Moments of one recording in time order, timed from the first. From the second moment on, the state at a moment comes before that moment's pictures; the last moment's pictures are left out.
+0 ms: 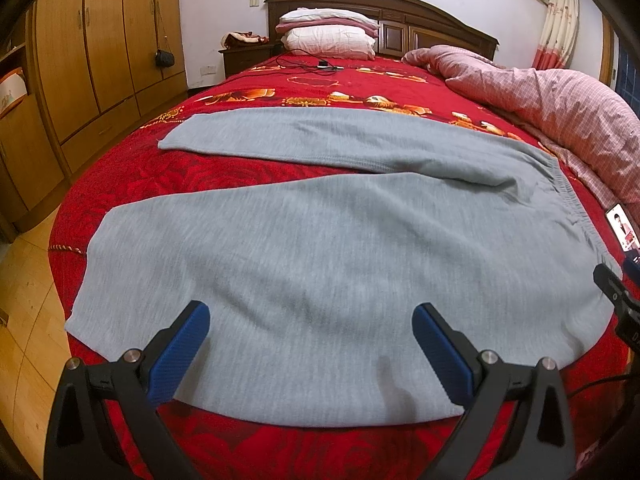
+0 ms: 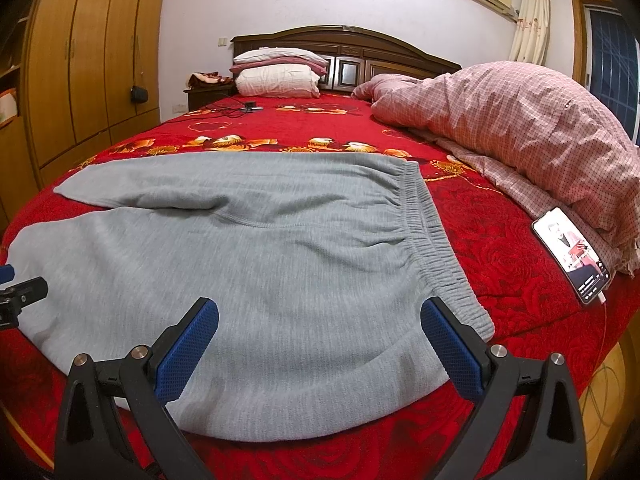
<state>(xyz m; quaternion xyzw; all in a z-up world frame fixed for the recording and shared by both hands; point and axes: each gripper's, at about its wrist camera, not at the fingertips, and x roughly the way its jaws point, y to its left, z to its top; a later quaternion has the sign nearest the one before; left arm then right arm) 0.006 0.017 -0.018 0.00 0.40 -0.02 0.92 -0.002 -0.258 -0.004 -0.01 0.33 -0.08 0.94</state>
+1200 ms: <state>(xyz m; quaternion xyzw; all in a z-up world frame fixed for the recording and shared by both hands) 0.082 0.024 0.021 0.03 0.43 -0.06 0.90 0.047 -0.299 0.024 0.05 0.41 -0.04 0.91</state>
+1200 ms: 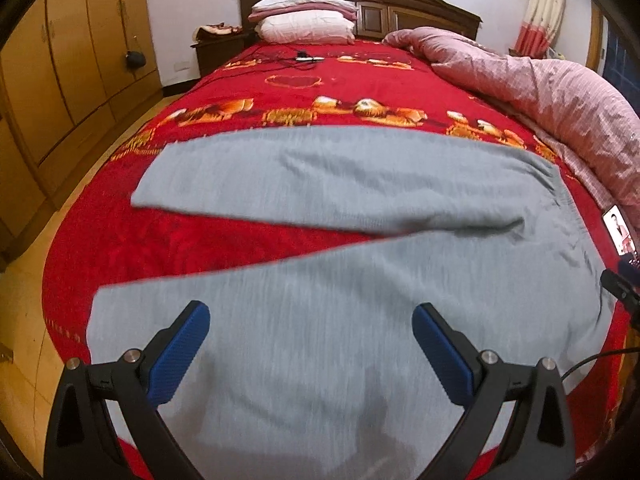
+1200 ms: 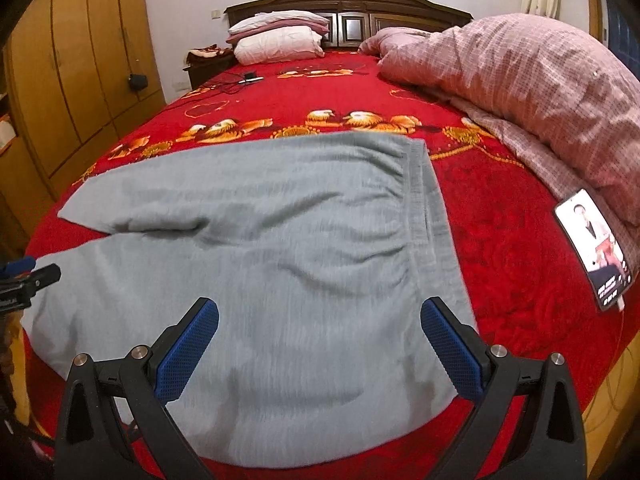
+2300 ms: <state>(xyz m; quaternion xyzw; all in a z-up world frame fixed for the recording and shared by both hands) 0.270 0.022 0.037 0.05 0.47 -0.11 0.87 0.209 -0.375 0.036 0.07 0.48 -0.01 0.87</state>
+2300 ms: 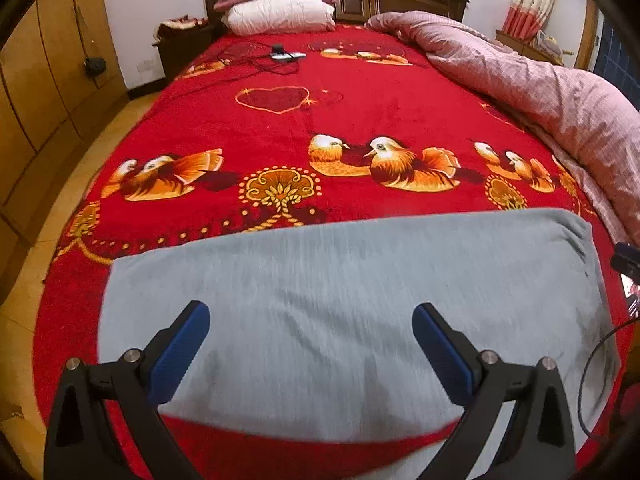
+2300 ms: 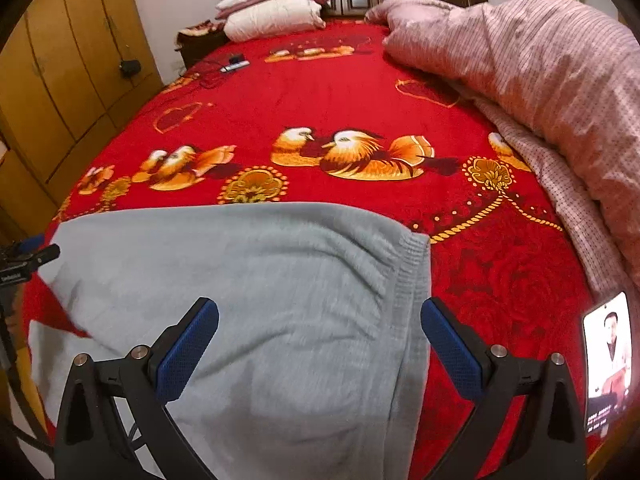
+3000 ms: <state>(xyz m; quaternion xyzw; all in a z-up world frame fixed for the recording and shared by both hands) 0.364 0.005 -0.025 0.15 0.51 -0.21 0.82 0.299 -0.393 -0.015 0.03 0.54 0.02 0.84</state>
